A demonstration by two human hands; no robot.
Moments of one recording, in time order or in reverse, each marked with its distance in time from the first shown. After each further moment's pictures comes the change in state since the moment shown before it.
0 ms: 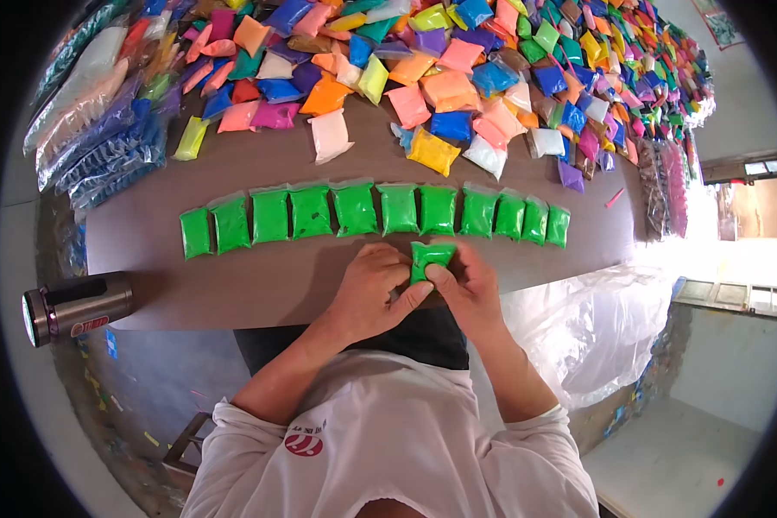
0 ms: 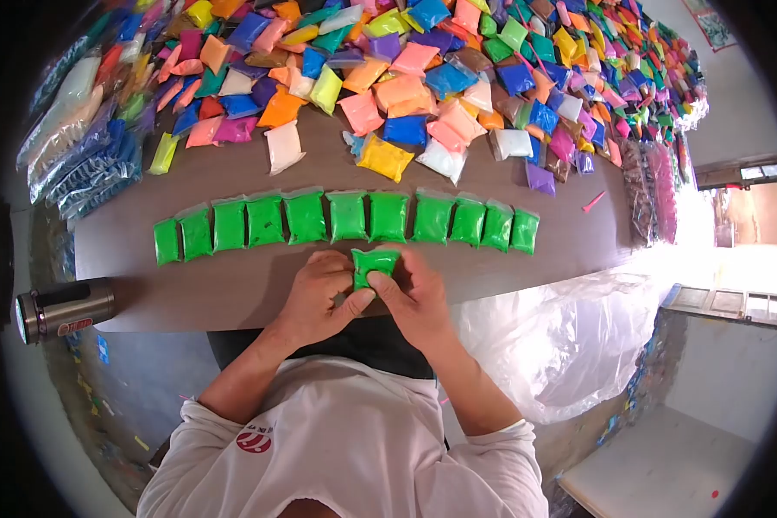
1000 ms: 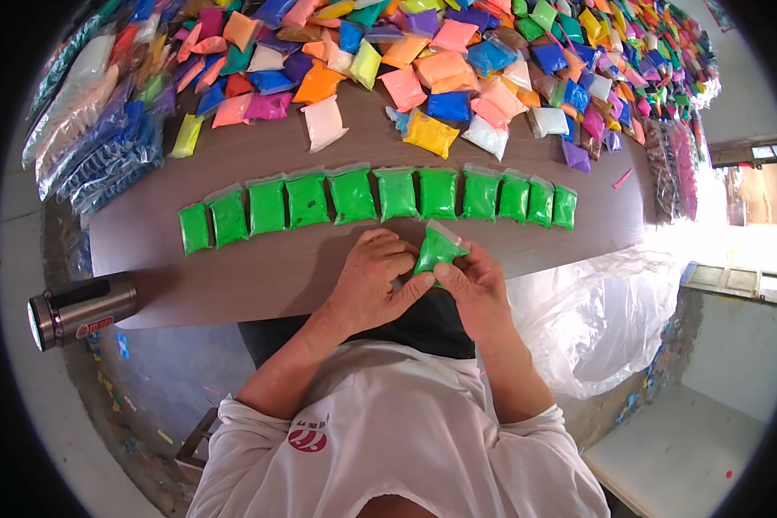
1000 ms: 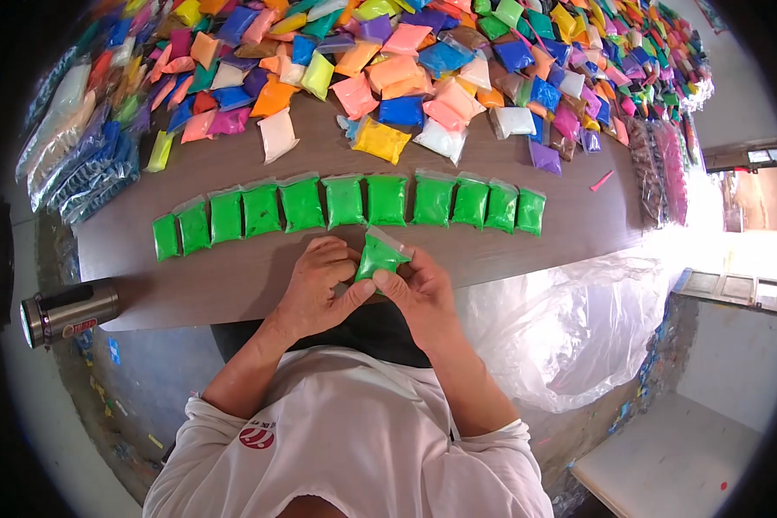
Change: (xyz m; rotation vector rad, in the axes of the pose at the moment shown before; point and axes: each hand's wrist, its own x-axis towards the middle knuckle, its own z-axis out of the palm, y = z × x) left_hand 0.003 0.003 -0.003 0.060 -0.068 0.041; right_hand -0.016 0.006 -0.003 0.303 0.005 0.133
